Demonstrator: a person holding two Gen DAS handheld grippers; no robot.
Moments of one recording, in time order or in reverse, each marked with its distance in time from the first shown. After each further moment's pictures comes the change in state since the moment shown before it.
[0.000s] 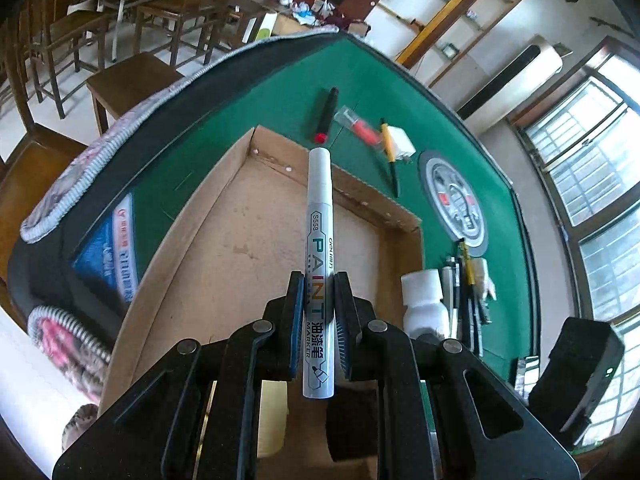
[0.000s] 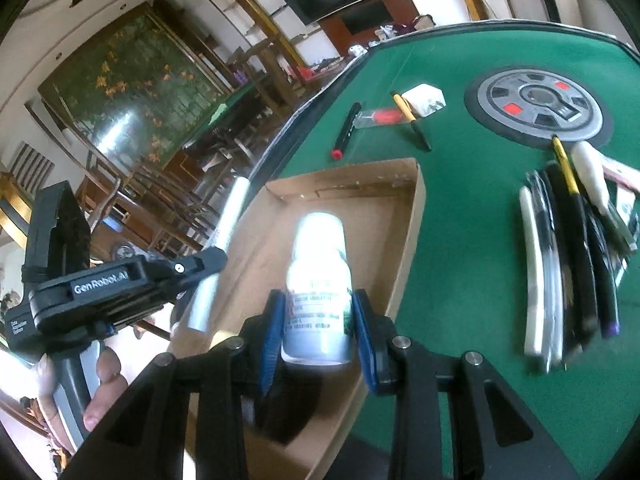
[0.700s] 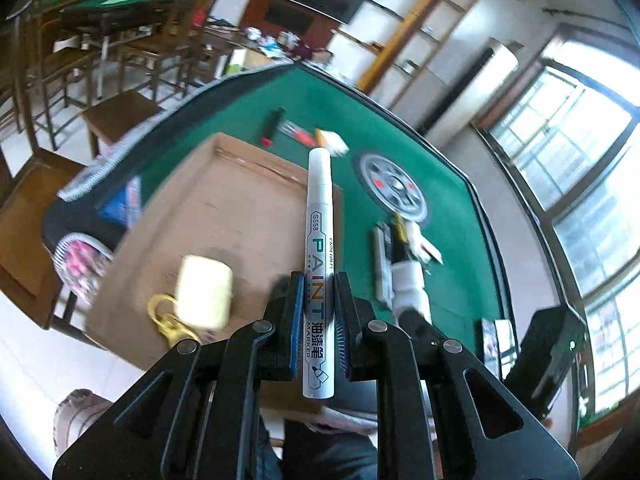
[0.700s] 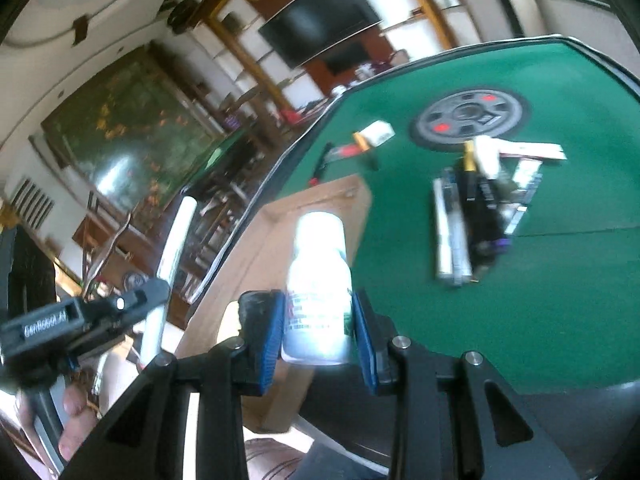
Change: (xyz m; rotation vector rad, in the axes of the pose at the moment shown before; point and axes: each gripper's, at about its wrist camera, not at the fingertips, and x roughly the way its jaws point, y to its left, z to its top) left arm -0.101 -0.051 -0.084 0.075 -0.138 -0.060; right arm -0.088 -0.014 -0.047 0.061 -0.158 -0.008
